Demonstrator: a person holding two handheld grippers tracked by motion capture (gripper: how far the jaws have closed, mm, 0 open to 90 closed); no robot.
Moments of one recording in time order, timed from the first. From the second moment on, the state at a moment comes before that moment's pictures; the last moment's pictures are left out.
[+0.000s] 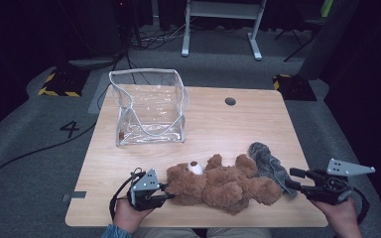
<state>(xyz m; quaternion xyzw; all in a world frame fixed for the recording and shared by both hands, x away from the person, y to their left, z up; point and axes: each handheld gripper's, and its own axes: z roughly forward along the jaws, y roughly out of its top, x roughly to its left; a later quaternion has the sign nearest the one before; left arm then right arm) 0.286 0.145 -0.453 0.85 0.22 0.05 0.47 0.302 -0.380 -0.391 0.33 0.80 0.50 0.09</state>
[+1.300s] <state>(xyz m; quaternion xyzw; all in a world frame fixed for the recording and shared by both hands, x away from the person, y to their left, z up) 0.281 0.160 -0.443 0.81 0.22 0.02 0.54 0.393 -0.333 -0.388 0.33 0.87 0.33 0.13</state>
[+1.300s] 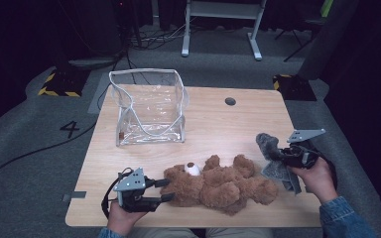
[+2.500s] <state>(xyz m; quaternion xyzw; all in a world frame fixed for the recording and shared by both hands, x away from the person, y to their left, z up) 0.273 0.145 -0.449 0.84 0.25 0.06 0.47 0.325 -0.068 -0.361 0.02 0.94 0.33 0.01</state>
